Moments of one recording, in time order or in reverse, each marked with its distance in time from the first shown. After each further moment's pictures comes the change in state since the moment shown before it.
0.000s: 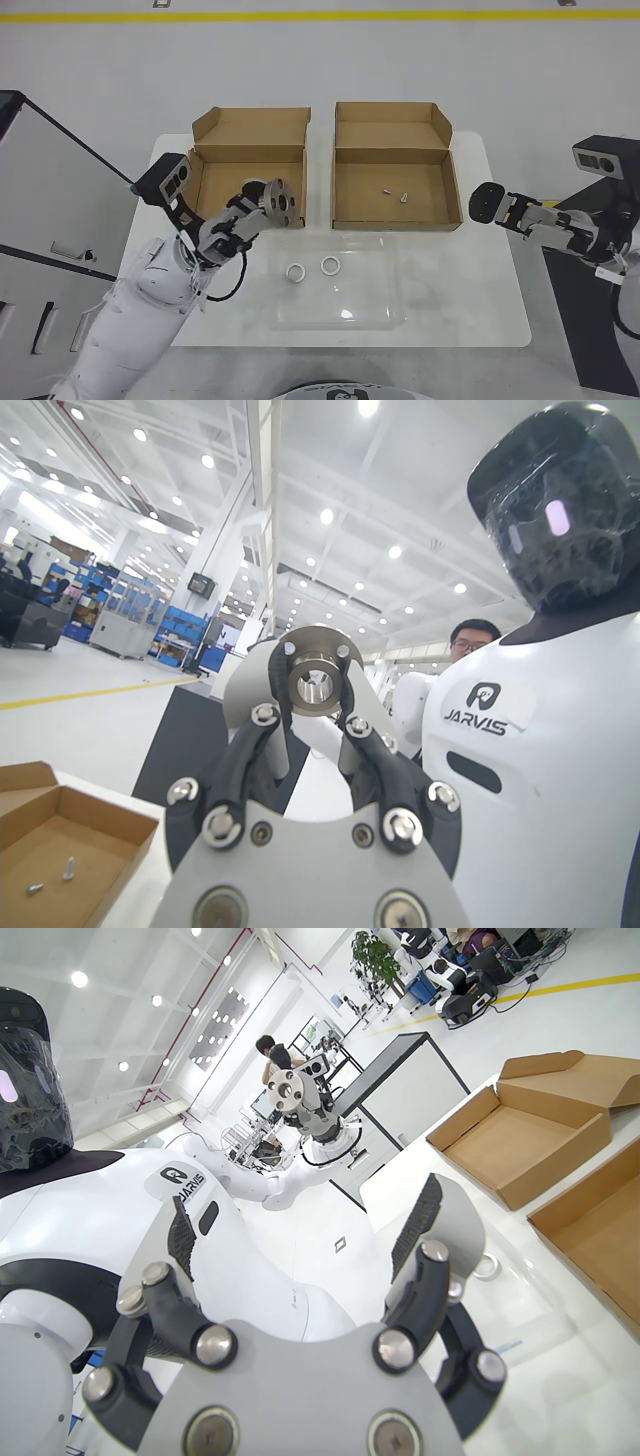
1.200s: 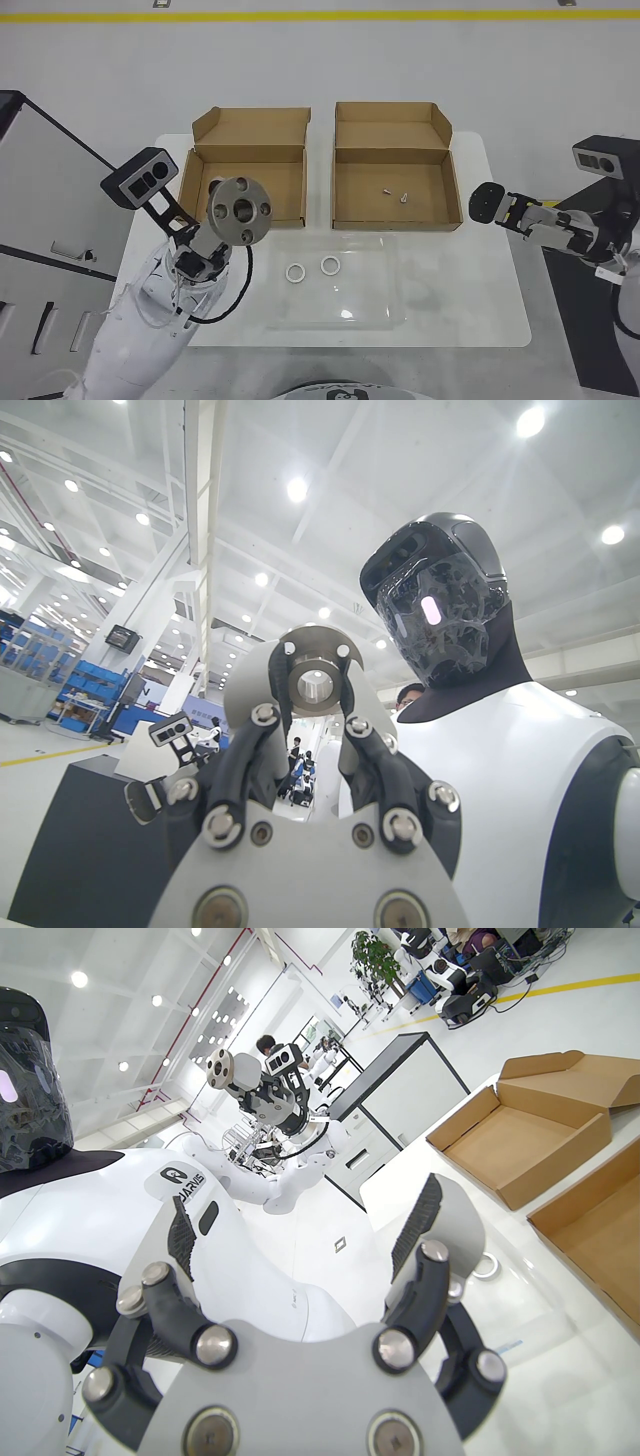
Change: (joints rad) left arm -0.006 -0.049 0.033 -0.149 -0.231 0.000 -0.060; right arm 0.000 0.000 0.000 0.000 0.000 0.000 0.000
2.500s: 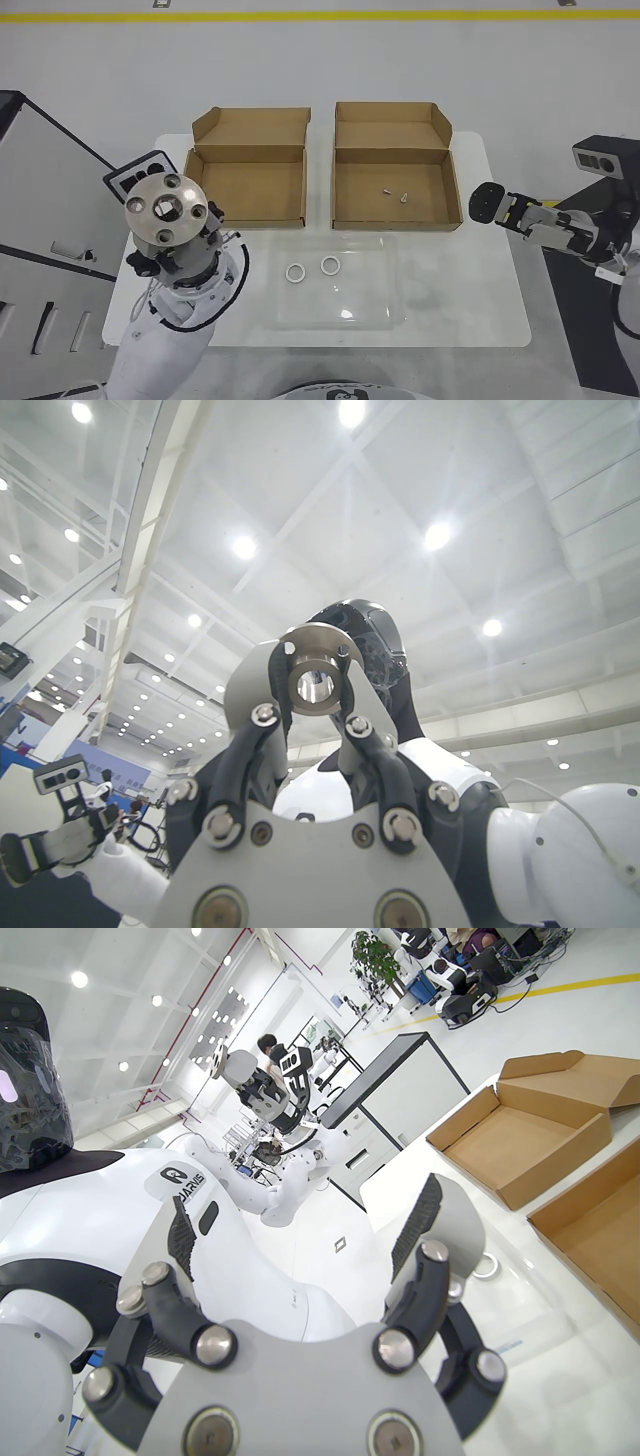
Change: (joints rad) left arm 0.071 -0.145 -0.050 0.013 -0.608 0.000 -0.474; right arm 0.000 0.000 0.000 0.000 0.000 0.000 0.000
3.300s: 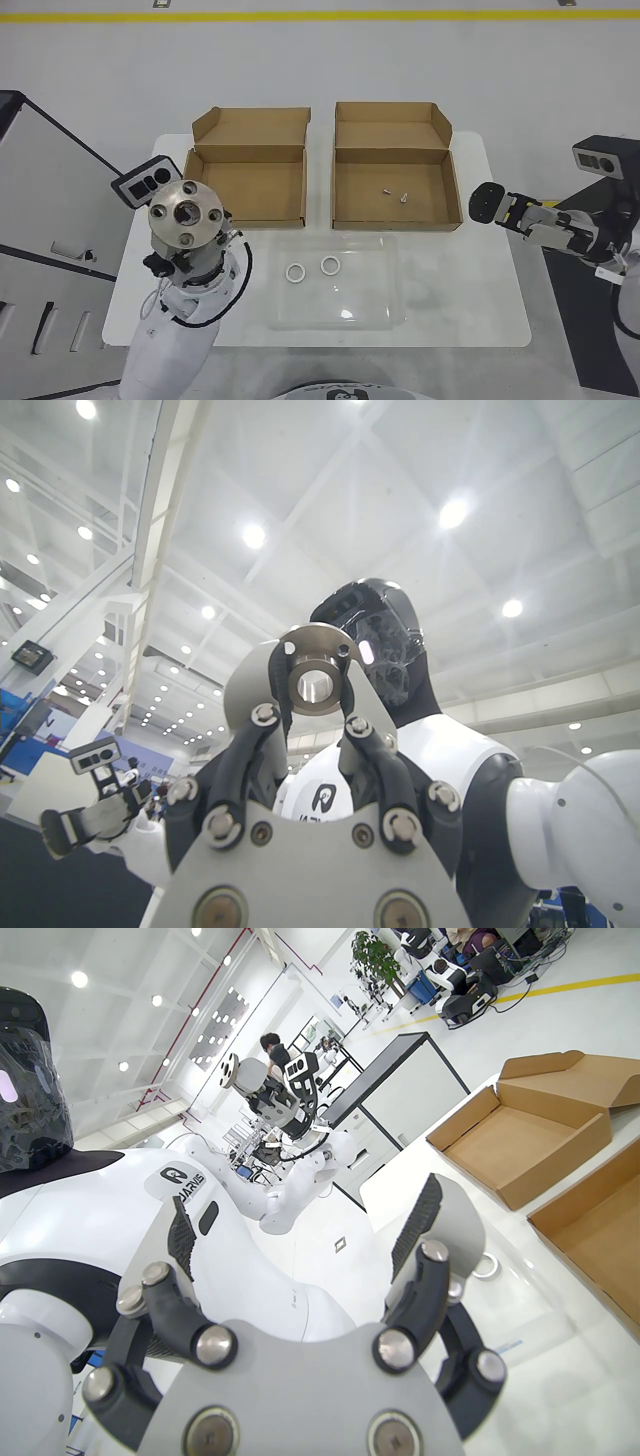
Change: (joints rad) left arm 0.023 -0.078 -0.040 0.044 -0.016 0.000 -0.107; right arm 0.000 0.000 0.000 0.000 0.000 0.000 0.000
